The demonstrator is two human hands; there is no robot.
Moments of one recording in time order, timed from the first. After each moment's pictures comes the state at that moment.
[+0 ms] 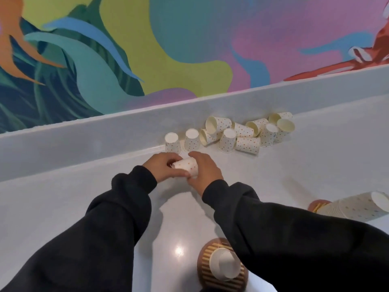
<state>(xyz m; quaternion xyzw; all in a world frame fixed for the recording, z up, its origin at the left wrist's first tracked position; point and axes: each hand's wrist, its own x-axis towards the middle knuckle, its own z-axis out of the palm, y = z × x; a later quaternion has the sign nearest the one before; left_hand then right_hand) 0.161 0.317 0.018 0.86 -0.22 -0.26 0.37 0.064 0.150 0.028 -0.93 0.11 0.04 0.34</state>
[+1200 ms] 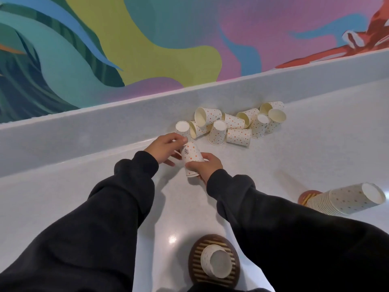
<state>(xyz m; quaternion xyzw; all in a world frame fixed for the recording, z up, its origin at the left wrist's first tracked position) 0.186 0.257 0.020 0.80 -0.13 -0.30 0.49 0.078 0.118 0.007 -0.63 0.37 0.08 0.68</state>
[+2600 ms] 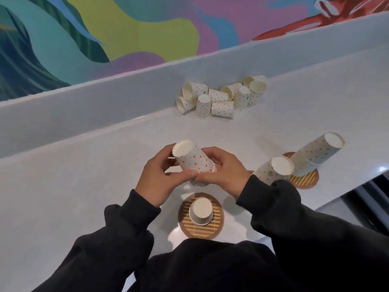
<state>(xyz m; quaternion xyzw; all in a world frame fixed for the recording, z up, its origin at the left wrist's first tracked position) -0.038 0.287 0.063 0.75 -0.17 -0.19 0.61 -0.103 0.091 0.065 -0.78 0.13 0.07 0.61</state>
